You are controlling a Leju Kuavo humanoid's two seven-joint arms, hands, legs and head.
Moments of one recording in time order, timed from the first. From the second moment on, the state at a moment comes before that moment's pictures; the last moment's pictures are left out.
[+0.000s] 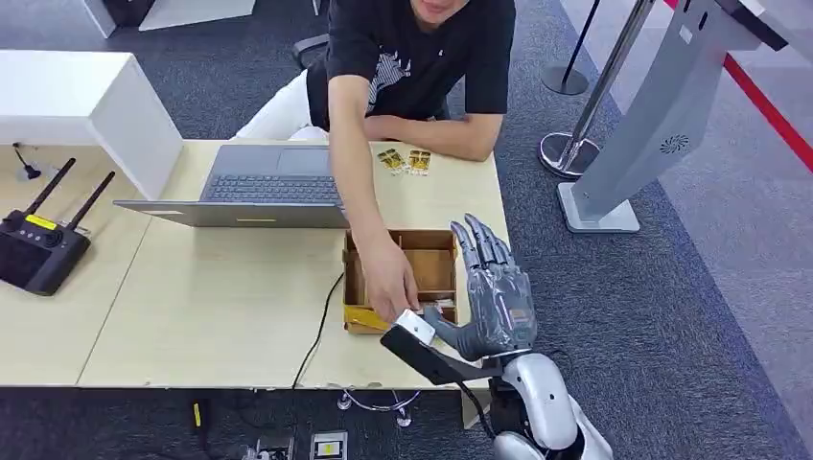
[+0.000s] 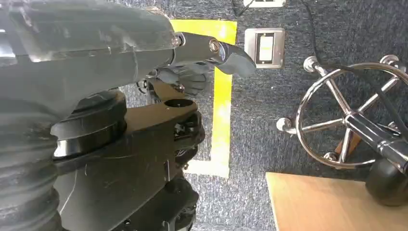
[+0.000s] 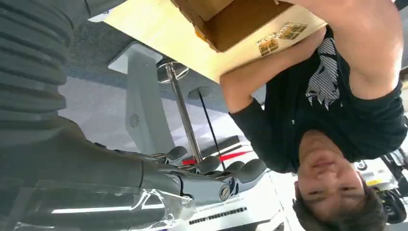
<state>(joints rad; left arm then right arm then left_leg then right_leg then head) -0.07 0.08 -1.10 -0.60 1.22 -0.05 -0.48 -0.16 -0.12 0.68 -1.60 1.05 -0.11 0.31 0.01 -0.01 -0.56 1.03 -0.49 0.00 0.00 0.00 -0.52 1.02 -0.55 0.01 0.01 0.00</state>
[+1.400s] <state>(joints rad) -0.07 0.09 -1.14 -0.63 1.27 -0.01 -0.49 -0.22 -0.10 0.79 -1.38 1.48 -0.07 0.37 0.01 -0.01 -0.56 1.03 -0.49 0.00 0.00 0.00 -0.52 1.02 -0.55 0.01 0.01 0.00</state>
